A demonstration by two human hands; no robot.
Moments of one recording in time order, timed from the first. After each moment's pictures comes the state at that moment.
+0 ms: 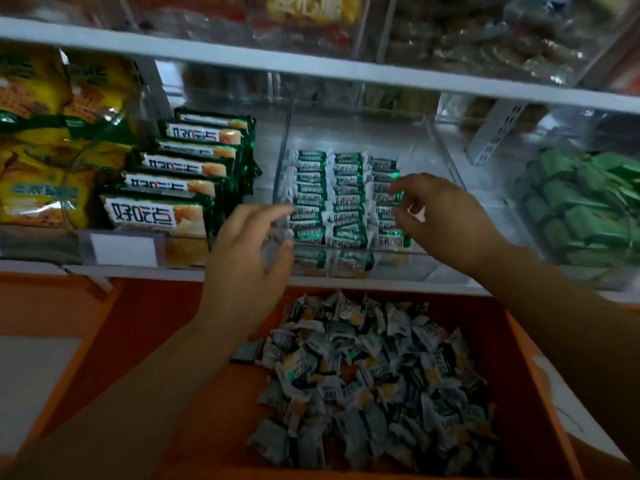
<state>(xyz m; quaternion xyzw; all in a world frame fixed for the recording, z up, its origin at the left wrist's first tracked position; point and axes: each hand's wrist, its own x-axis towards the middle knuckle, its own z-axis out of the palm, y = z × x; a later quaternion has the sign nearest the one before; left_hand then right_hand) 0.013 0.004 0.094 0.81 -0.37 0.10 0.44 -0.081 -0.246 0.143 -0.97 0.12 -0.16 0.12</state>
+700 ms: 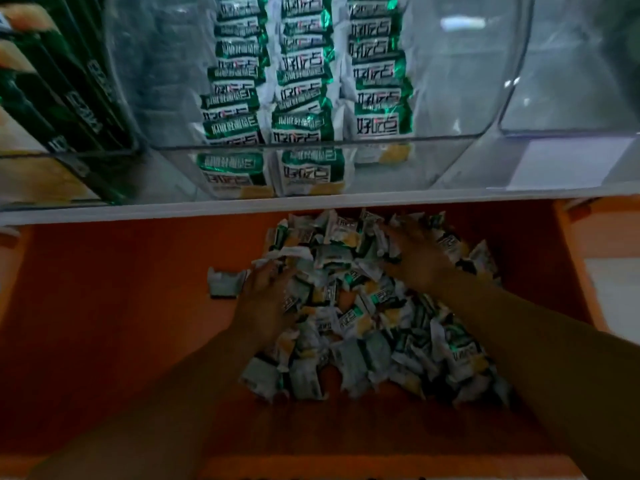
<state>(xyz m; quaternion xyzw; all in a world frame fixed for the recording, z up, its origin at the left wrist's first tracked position) -0.022 -0.017 -0.174 0.88 -0.34 -0.31 0.09 -0.144 -0.295 -0.154 -0.93 0.24 0.17 0.23</state>
